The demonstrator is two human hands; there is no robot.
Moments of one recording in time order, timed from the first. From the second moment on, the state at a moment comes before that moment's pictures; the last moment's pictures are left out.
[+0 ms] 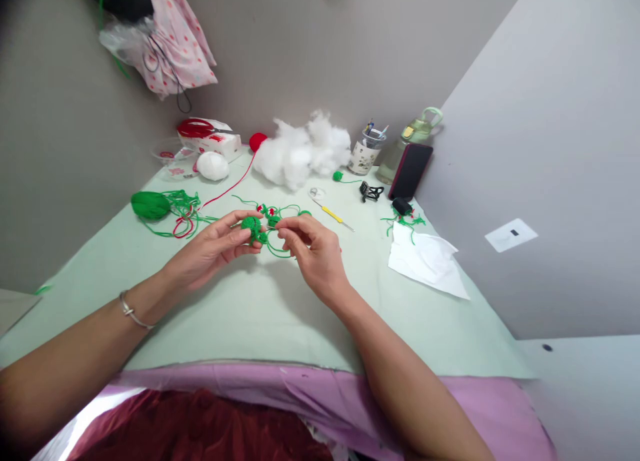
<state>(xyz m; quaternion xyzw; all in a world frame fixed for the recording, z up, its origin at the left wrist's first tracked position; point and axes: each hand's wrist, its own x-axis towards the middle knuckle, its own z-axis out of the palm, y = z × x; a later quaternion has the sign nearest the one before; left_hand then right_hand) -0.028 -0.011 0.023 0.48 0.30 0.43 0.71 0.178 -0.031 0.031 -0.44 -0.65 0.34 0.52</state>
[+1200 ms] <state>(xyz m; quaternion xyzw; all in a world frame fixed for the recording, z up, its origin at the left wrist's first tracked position) -0.024 -0.011 0.016 0.48 0.30 0.43 0.71 0.173 -0.036 0.032 -0.44 -0.75 0.21 0.45</state>
